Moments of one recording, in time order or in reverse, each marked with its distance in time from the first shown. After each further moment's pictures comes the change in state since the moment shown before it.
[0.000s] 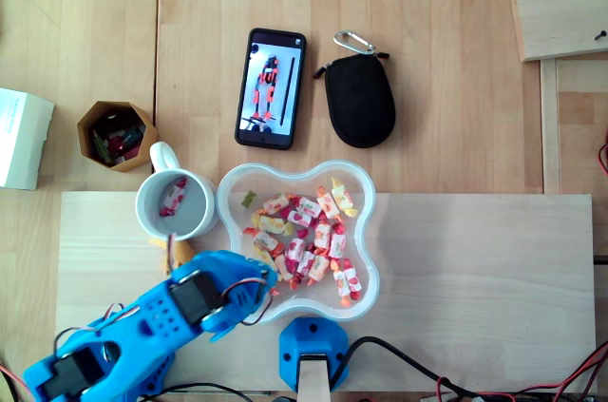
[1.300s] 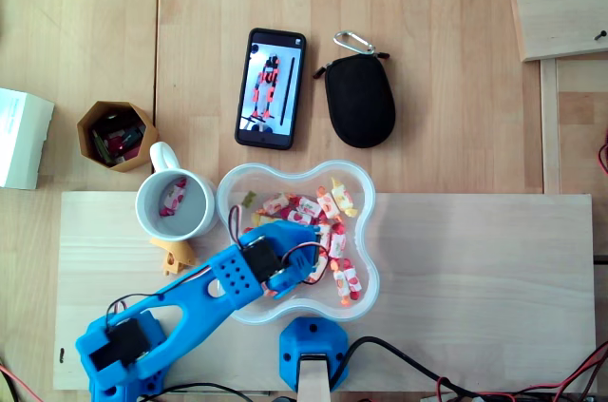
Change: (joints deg) arm 0.4 -22.7 -1.6 -26.5 -10.1
